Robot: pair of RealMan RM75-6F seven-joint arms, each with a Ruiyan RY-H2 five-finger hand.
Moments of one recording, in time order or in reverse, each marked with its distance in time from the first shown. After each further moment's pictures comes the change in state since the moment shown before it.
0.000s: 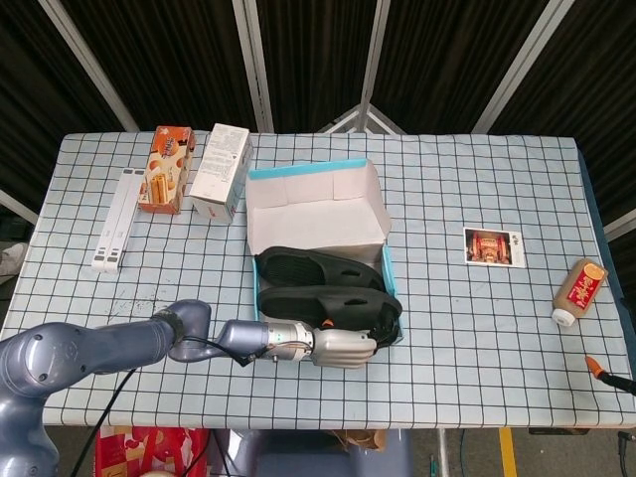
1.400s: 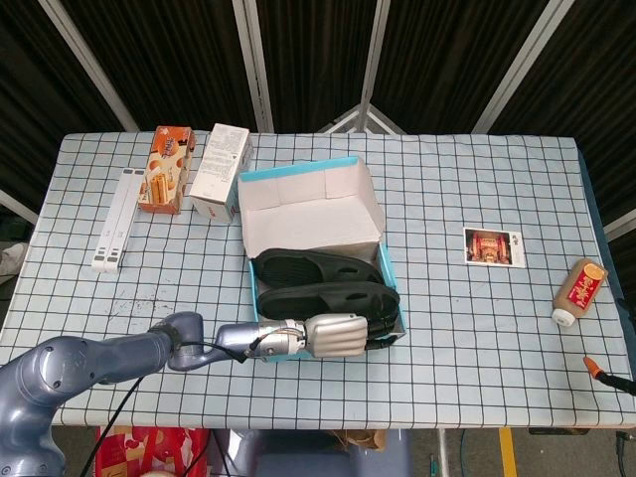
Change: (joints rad) left arm 0.119 -0.104 -0.011 0.112 -0.110 0.119 -0.146; right arm 0.004 0.000 0.000 -0.004 0.002 -0.010 -0.009
